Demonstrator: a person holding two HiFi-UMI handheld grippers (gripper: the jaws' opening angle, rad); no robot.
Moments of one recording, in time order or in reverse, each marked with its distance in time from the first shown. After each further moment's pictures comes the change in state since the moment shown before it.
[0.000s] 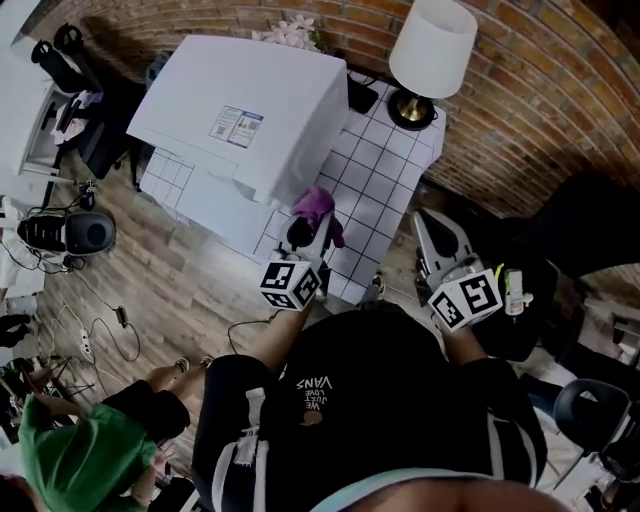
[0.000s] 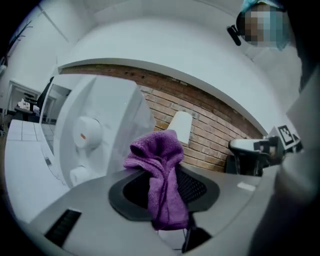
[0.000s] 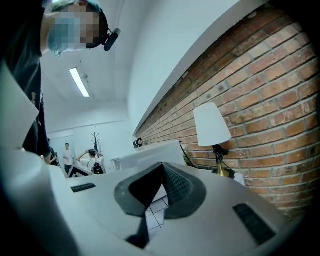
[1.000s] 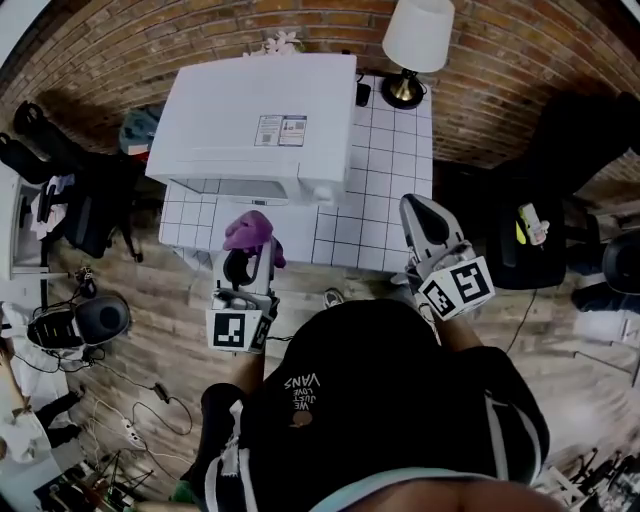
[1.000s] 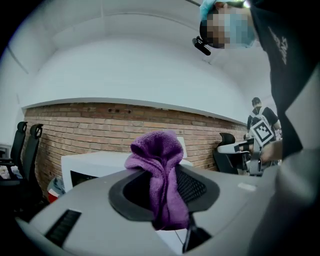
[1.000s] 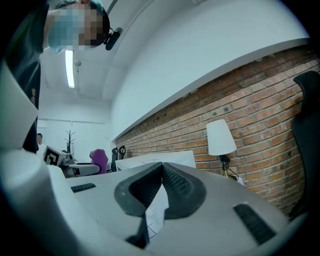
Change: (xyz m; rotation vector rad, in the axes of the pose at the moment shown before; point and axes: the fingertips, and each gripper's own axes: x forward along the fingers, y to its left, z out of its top) left arm -0.166 0.131 0.162 0.386 -0.092 -0.195; right arm 0.052 0.161 0.009 -0.057 -0.149 -0.302
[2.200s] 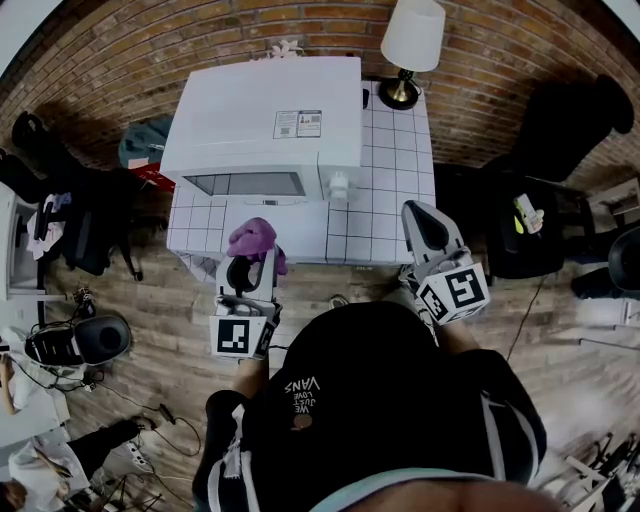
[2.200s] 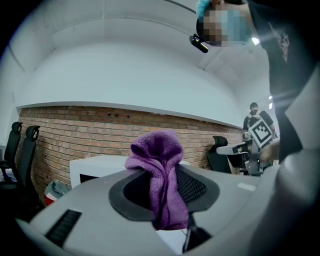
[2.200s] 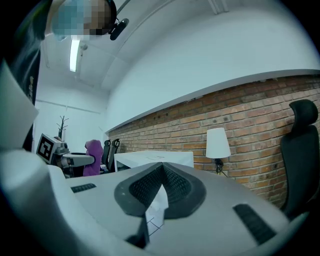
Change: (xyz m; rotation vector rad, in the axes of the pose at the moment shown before) left arm -0.050 0.021 0.005 0.015 -0.044 -0.073; right arm -0.020 0.058 -0.006 -0.122 0.009 -0.112
